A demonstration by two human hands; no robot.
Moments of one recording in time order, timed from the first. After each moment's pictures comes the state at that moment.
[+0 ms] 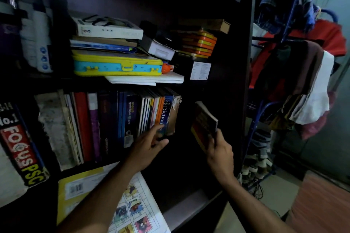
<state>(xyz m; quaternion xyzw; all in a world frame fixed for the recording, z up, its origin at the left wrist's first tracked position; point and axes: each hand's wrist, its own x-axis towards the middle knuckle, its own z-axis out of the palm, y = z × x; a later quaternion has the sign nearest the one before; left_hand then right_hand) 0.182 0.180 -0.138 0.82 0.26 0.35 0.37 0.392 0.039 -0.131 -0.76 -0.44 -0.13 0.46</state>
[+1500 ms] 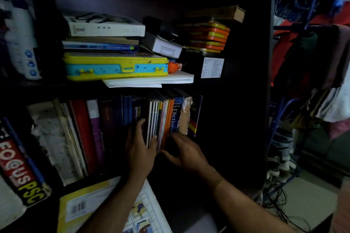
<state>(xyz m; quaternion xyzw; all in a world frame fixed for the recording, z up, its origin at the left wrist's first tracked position) 0.188 0.197 -0.143 0.69 0.38 0.59 0.17 0.349 0.146 -0.142 -0.64 -0.71 -0.10 0.26</state>
